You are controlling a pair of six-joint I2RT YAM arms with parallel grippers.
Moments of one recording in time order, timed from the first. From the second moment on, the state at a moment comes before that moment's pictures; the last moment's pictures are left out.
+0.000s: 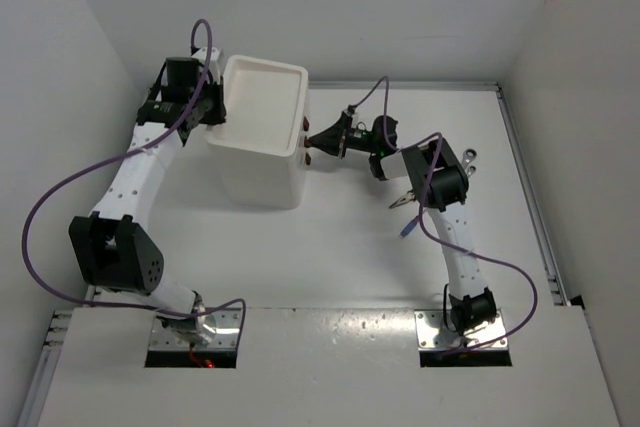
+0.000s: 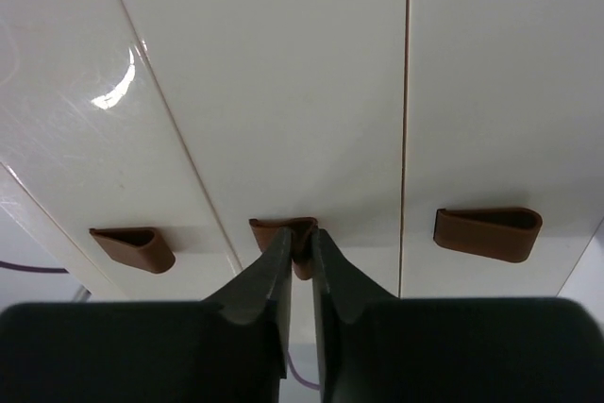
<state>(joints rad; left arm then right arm) -0.10 1.53 1.49 -0.55 0.04 0.00 0.32 2.55 1.48 1.21 -1.00 1.80</state>
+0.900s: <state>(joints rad) -0.09 1.55 1.53 -0.58 0.01 -0.02 0.20 2.46 1.34 1.22 -1.08 1.79</state>
